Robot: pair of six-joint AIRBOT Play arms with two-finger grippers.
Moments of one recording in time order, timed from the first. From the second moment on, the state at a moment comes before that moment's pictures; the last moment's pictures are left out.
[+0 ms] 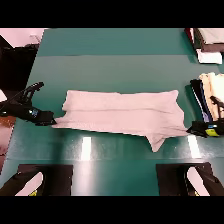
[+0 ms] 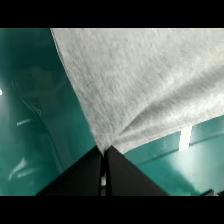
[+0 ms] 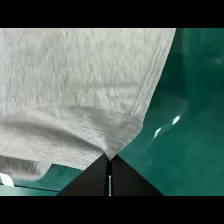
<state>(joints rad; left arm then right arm) 0.11 -0.95 0.87 1.16 -1.47 -1.33 -0.52 -0.76 0.65 -1.22 1.47 1.27</state>
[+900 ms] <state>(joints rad) 0.11 -1.01 0.90 1.11 -1.10 -1.39 -0.21 -1.11 1.04 -1.18 1.32 1.37</state>
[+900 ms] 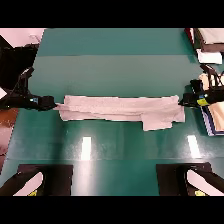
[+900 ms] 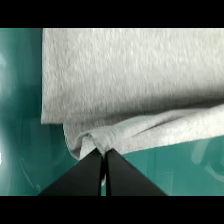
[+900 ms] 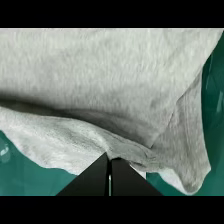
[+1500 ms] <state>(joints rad) 0.11 -1.19 0.92 1.05 -0.87 -1.41 -0.21 -1.30 1.10 -1.17 1.15 1.39</state>
